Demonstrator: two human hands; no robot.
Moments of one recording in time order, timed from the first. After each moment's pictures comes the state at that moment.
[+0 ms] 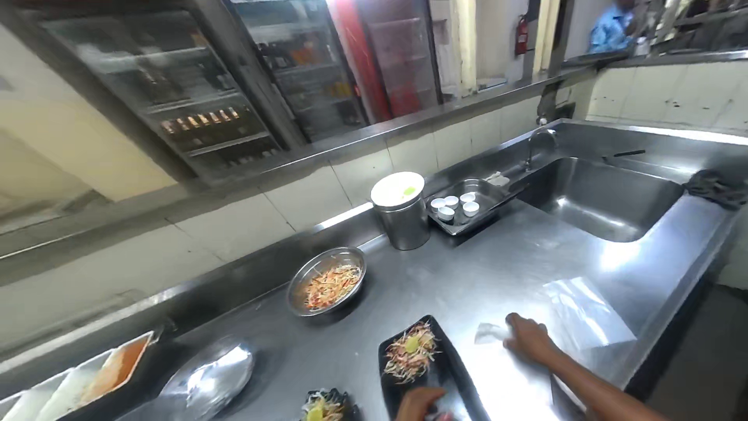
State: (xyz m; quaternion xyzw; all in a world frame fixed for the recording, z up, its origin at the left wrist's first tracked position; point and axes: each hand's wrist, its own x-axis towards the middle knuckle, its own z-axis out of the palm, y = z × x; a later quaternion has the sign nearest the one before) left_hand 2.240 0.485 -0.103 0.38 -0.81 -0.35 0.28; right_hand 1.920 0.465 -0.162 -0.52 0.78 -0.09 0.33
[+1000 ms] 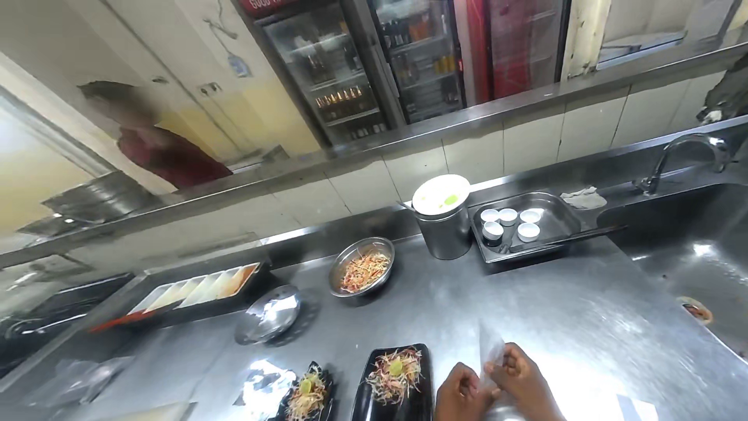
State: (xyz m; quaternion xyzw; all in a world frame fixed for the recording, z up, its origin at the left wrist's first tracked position) left_hand 2.020 0.429 -0.109 0.59 -0.58 -0.42 0.36; right_hand 1.872 0.410 -0.128 -0.39 0.50 -0.49 0.60
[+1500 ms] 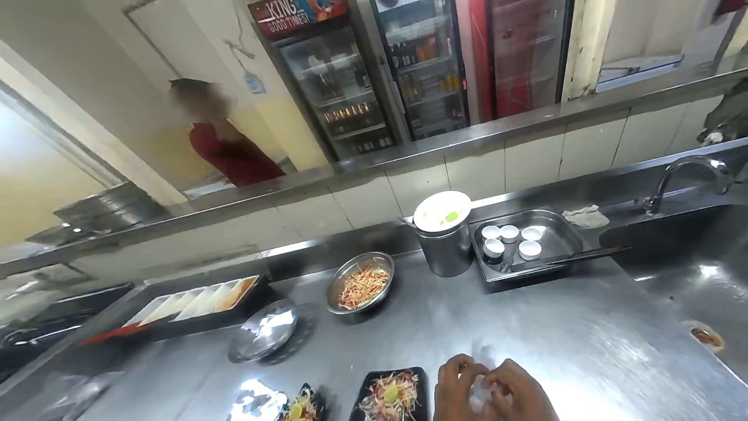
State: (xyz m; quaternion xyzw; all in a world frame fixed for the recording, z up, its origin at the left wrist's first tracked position) left_hand 2.012 0.395 -0.105 0.54 -0.73 -0.24 0.34; right_hand 1.853 0.393 -0.124 -0.69 0.50 -0.40 0.34
